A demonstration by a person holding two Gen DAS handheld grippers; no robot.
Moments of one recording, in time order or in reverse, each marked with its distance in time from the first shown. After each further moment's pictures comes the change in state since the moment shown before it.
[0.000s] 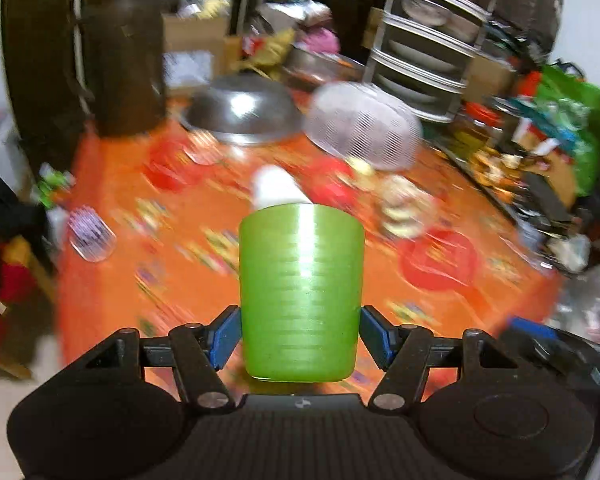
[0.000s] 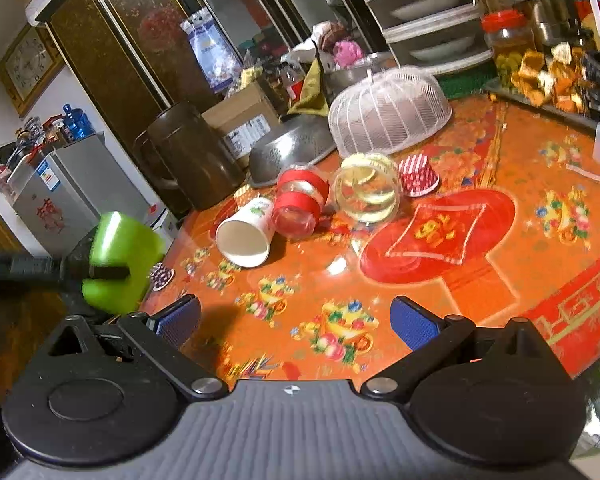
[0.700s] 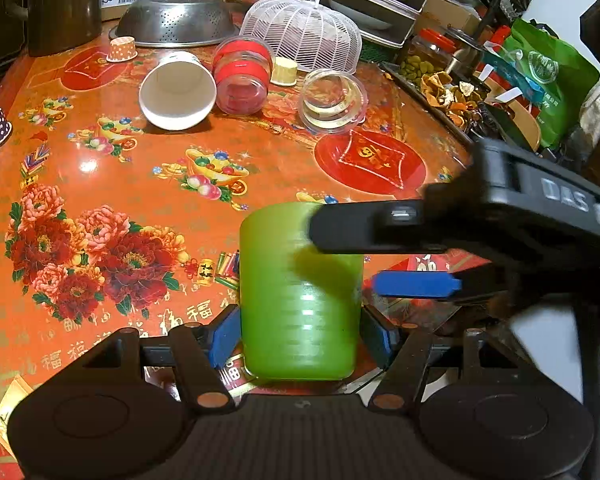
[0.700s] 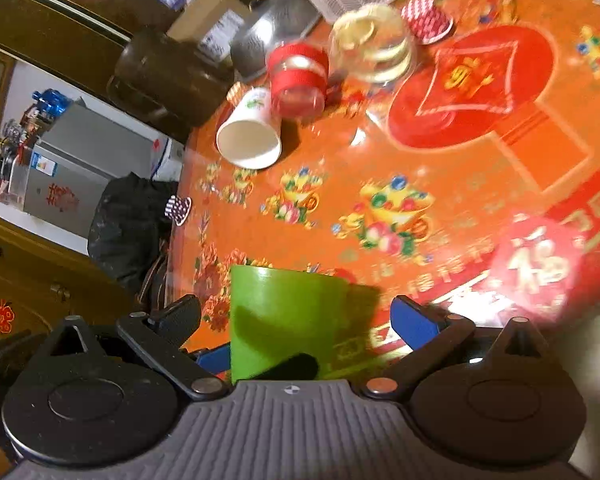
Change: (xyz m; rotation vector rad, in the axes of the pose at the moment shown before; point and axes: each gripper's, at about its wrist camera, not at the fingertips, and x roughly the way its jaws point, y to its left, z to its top) left arm 0.054 -0.049 -0.062 -0.019 0.130 -0.123; right arm 0.060 0.006 -0.005 0.258 0.375 0.084
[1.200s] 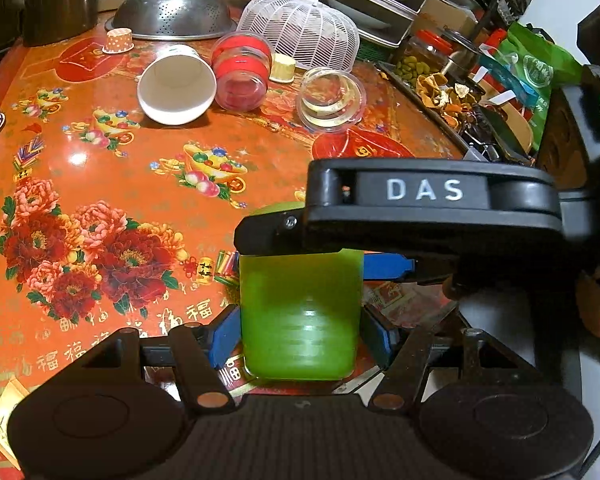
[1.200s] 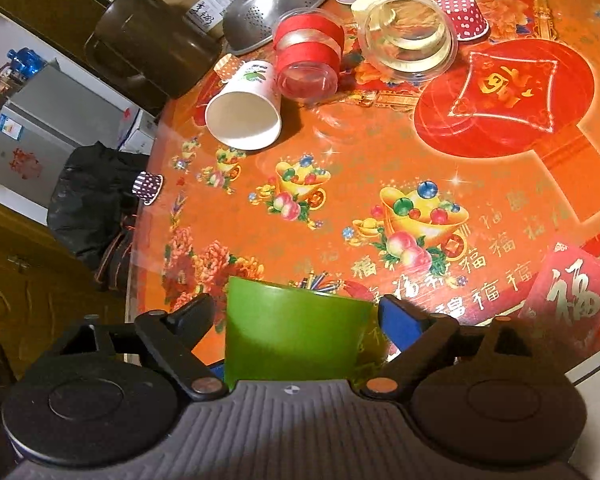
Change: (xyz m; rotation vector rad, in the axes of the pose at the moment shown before) left arm 0.000 0.006 0.003 -0.009 0.017 -0.036; right arm 0.028 0.024 0.008 -0.076 0.025 -0.154
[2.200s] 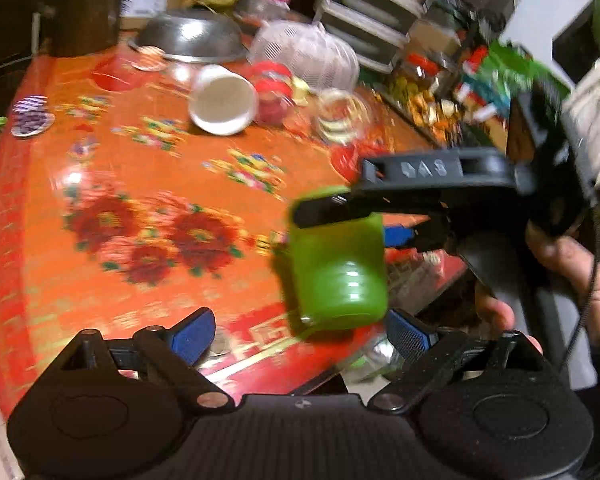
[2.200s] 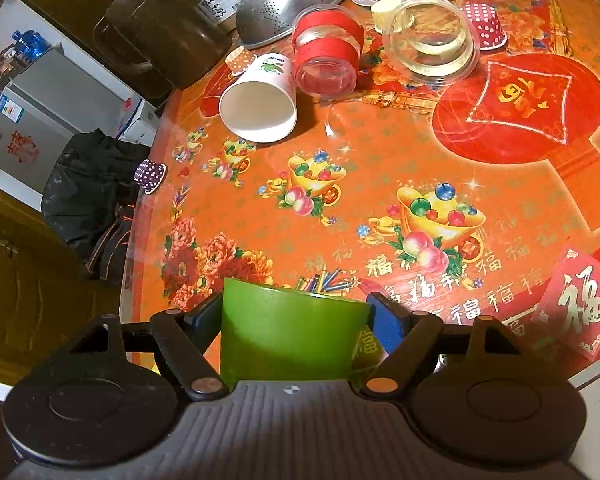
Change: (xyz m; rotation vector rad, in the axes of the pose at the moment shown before) left arm -0.065 0.052 -0.039 0.008 -0.102 -0.037; right arm 0.006 0.018 -0.004 -0.054 -0.009 -0.020
